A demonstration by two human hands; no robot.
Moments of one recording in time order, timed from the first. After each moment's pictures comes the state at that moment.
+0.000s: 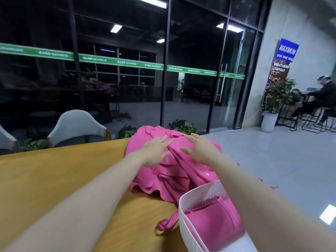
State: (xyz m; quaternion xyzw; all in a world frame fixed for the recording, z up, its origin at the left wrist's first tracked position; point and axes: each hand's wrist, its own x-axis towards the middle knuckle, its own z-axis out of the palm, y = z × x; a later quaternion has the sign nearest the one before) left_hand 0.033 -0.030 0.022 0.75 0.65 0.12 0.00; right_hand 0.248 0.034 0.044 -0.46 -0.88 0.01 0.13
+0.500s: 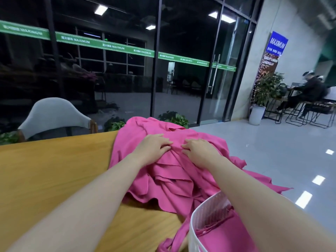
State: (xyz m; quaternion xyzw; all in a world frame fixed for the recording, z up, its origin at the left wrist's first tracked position) left_hand 0.012 0.058 -0.029 0.78 0.57 0.26 -0.07; right_hand 0.224 0.077 0.009 -0.45 -0.88 -0.10 0.05
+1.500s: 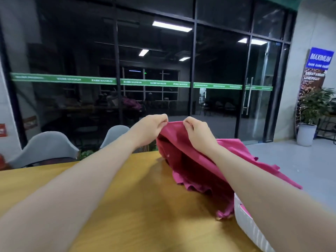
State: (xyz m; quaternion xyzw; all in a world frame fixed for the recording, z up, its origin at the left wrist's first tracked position) left_hand -0.088 -0.240 0.167 0.72 0.60 0.31 -0.13; right_hand 0.108 -0.145 0.143 -0.31 -0.83 0.12 0.44
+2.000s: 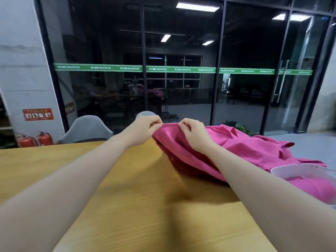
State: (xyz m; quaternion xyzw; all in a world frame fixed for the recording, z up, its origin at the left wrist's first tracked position) left_hand -0.172 -0.383 0.120 0.66 0.67 0.33 -0.07; right_hand 0.016 -0.252 0.095 -0.23 -0.86 0.21 0.41
